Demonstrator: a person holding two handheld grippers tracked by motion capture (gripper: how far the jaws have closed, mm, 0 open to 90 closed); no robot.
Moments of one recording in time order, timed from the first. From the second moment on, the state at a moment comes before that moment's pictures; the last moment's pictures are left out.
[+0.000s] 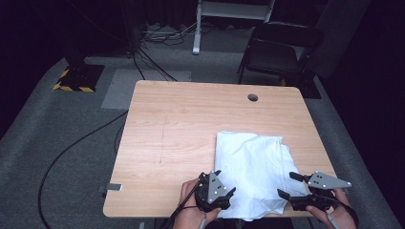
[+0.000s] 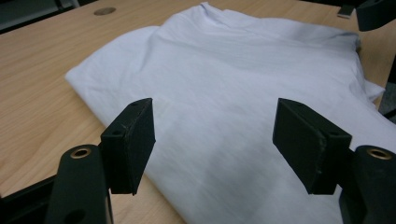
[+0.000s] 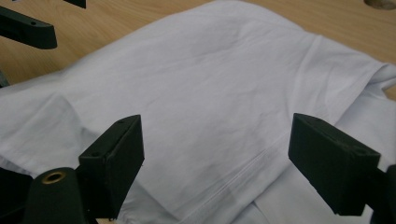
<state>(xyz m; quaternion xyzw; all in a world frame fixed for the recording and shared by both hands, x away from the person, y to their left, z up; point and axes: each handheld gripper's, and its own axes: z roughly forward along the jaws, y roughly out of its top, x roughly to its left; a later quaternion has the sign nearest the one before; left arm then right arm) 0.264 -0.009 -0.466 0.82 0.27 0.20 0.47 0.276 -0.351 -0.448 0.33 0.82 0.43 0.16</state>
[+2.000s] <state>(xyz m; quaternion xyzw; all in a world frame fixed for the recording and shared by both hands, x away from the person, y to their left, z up) 0.338 0.009 -0.498 0.83 0.37 0.16 0.39 0.377 -0.315 -0.498 0.37 0.84 0.37 0.14</state>
